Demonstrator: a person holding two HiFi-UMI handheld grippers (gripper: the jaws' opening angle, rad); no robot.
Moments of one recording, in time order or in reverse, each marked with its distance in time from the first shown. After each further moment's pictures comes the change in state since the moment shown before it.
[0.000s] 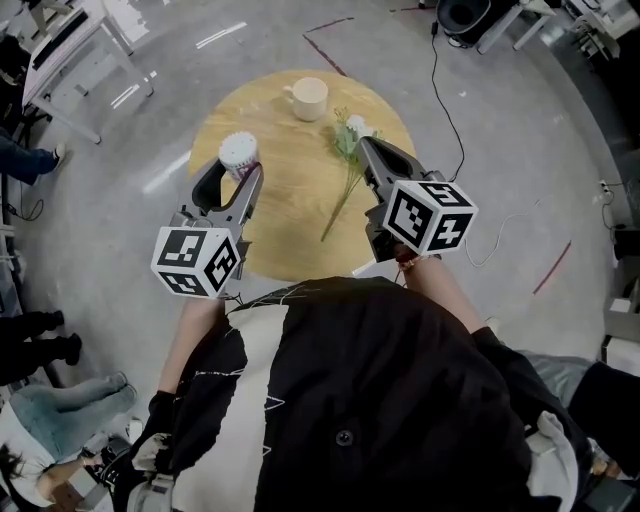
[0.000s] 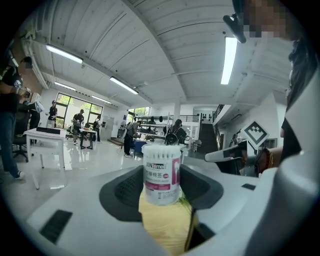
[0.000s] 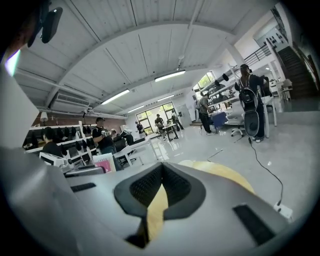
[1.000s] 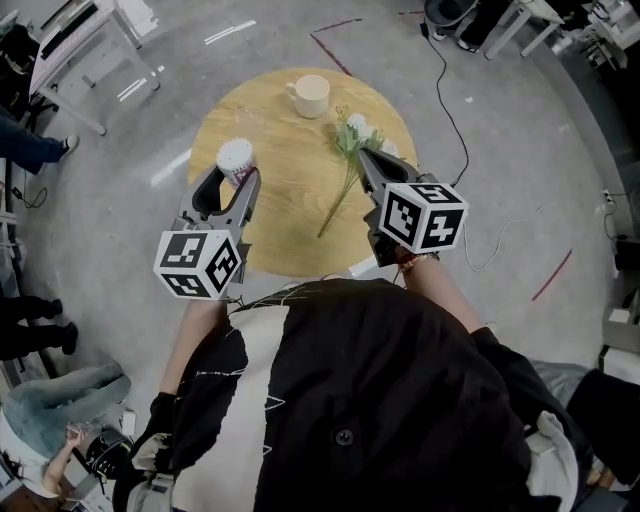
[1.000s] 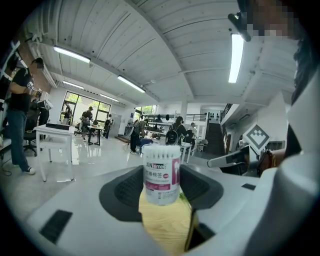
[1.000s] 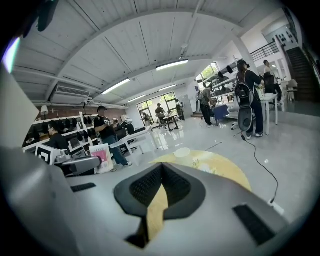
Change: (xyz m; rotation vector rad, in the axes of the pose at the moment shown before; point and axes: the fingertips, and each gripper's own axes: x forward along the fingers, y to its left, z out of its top) left arm -0.015 -0.003 -0.015 -0.043 0.020 0.080; right arm -0.004 -0.009 -0.032 -0.034 0.132 0.002
